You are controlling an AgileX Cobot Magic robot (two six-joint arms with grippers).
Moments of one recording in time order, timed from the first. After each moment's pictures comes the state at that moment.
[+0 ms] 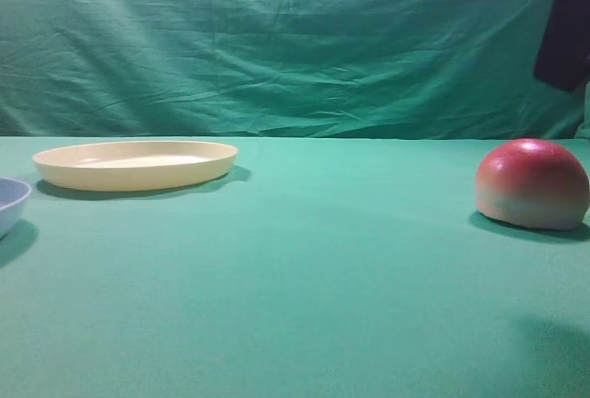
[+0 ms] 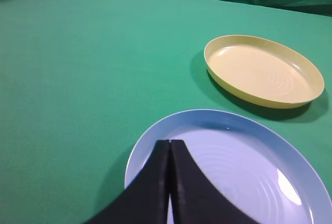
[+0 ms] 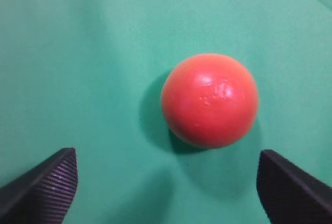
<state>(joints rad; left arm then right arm) -0.03 -0.02 0.01 0.08 0.36 -0.24 0.29 1.57 -0.82 0.34 0.61 -0.65</state>
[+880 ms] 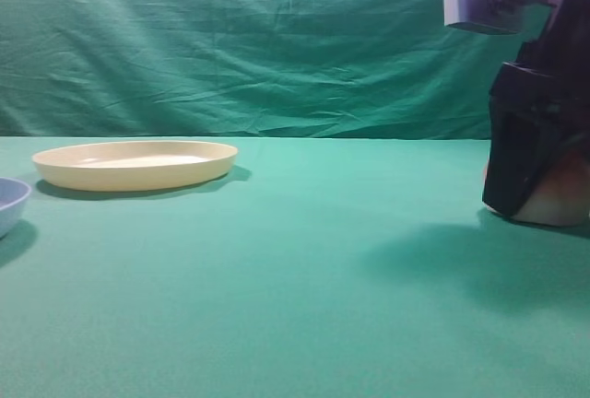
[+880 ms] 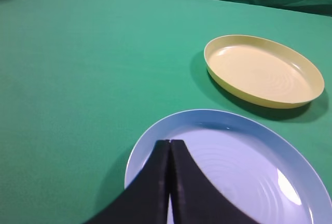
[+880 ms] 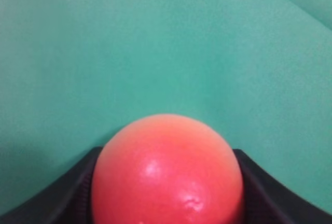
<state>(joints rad) -0.03 -0.02 0.01 0.08 0.36 -0.24 0.31 1.74 -1.07 0.38 0.62 -0.65</state>
